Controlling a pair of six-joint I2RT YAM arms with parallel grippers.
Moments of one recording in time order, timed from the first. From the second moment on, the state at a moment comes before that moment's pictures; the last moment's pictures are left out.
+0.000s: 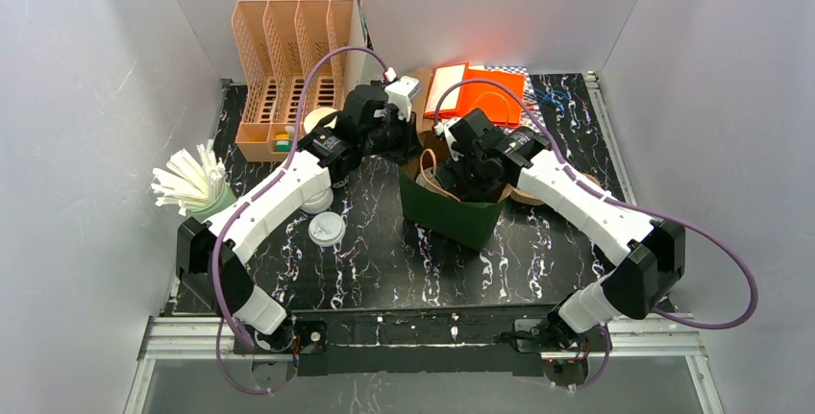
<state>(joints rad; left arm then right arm) -0.66 1.52 1.42 -0.45 0.22 -0.23 0.74 1.48 1.41 -1.03 0.11 0.02</state>
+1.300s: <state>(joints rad) -0.61 1.63 1.50 -0.43 0.22 -0.21 0.74 1.38 1.56 -0.85 0.12 -0.05</state>
